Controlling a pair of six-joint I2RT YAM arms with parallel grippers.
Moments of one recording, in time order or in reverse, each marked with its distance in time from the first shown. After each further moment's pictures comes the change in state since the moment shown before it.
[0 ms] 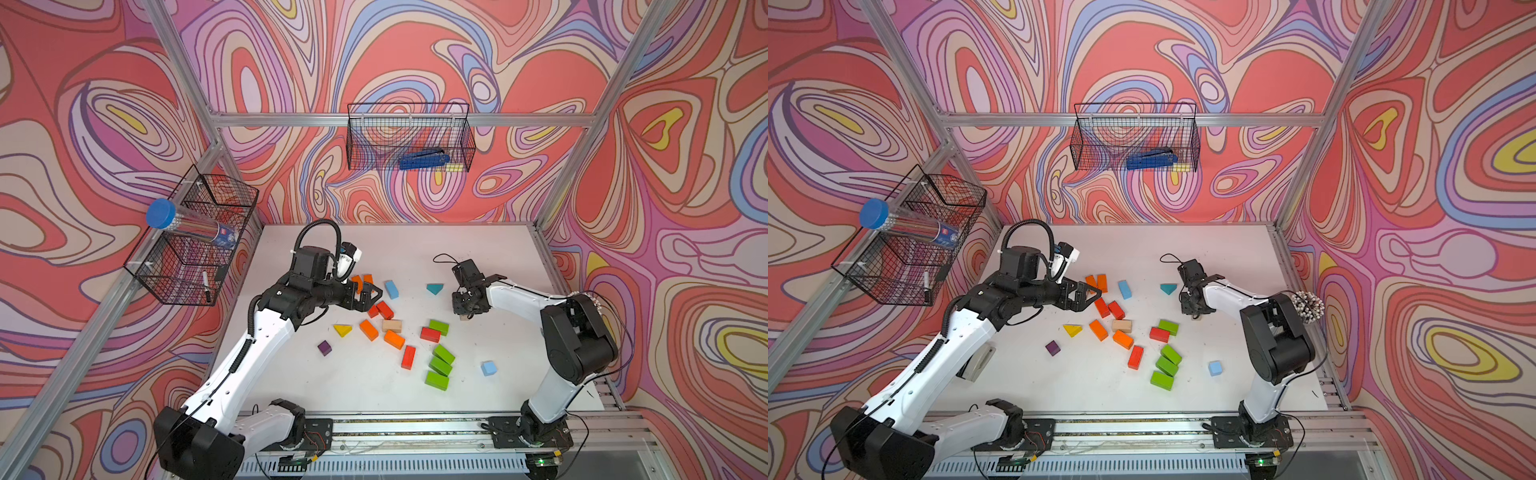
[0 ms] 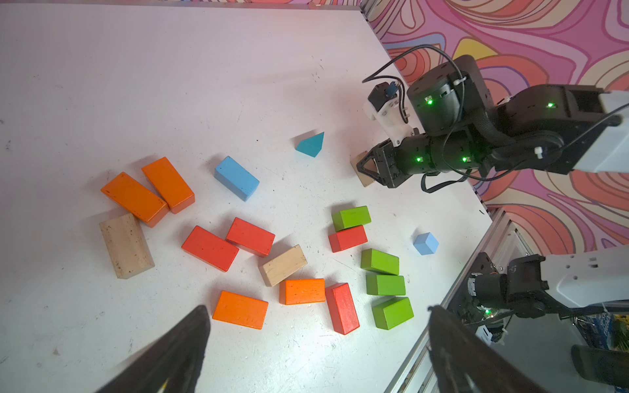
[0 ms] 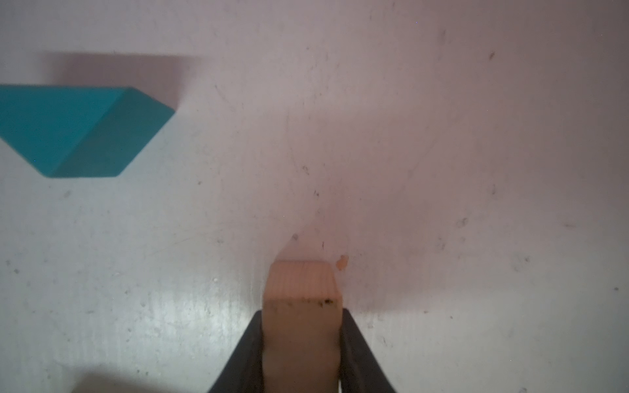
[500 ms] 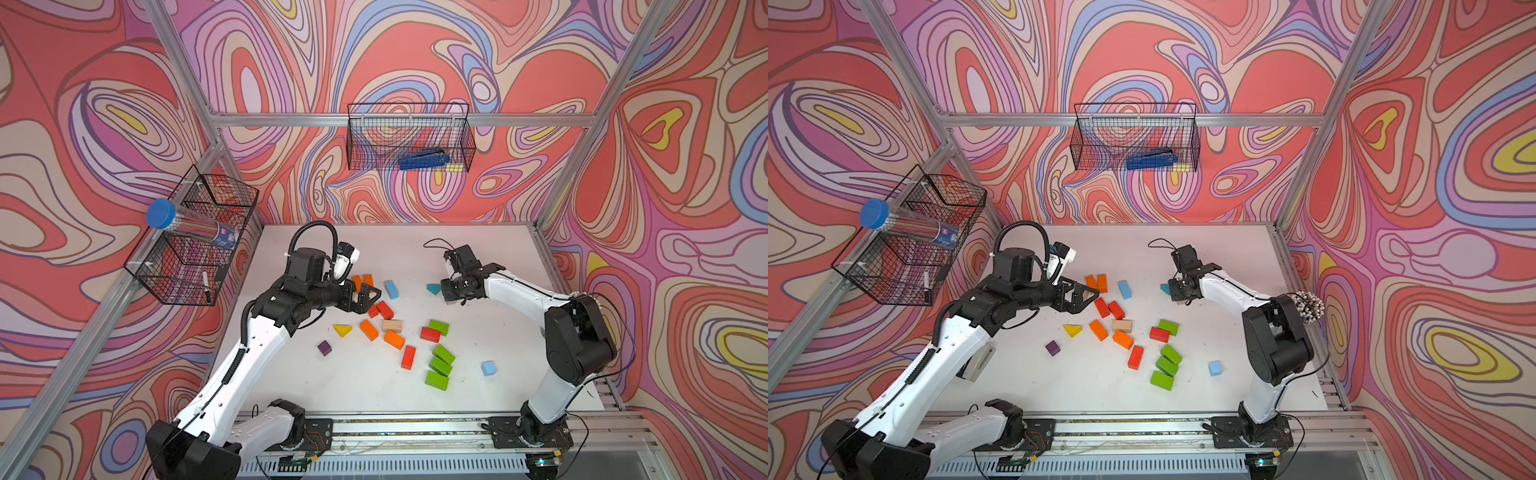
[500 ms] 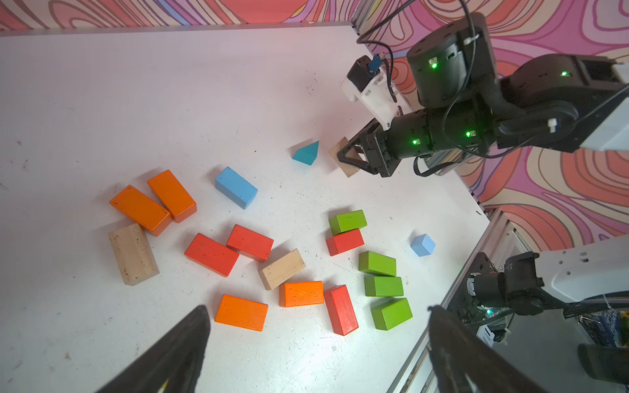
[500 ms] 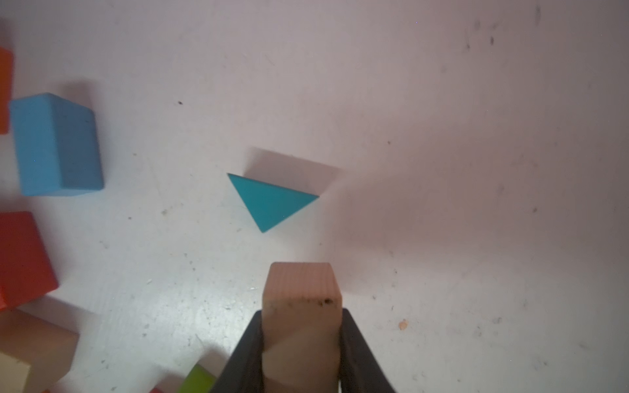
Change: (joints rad) left arm 0.000 -0.058 -0.006 0.002 0.000 0.018; right arm 0.044 0.000 0.170 0.004 -0.146 -0.169
